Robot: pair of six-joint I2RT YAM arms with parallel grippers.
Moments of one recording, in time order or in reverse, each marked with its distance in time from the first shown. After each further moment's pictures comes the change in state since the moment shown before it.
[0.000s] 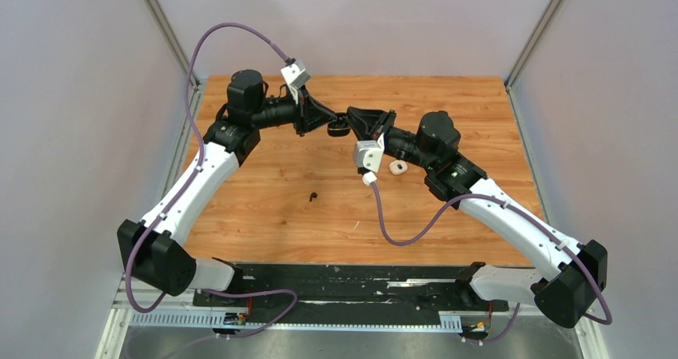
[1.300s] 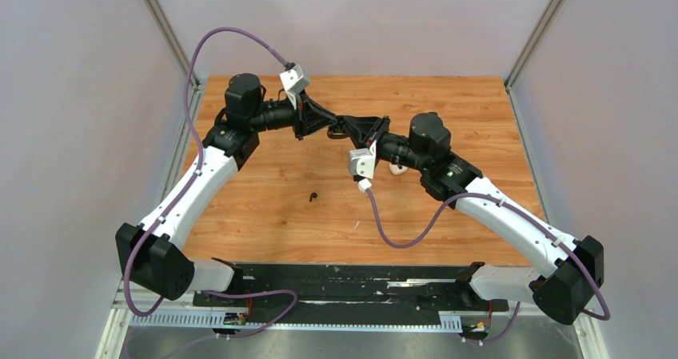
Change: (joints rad) left arm 0.000 -0.039 -0.053 0.073 0.059 0.032; right arm 0.012 0.020 0.000 -0.098 0.003 -0.096
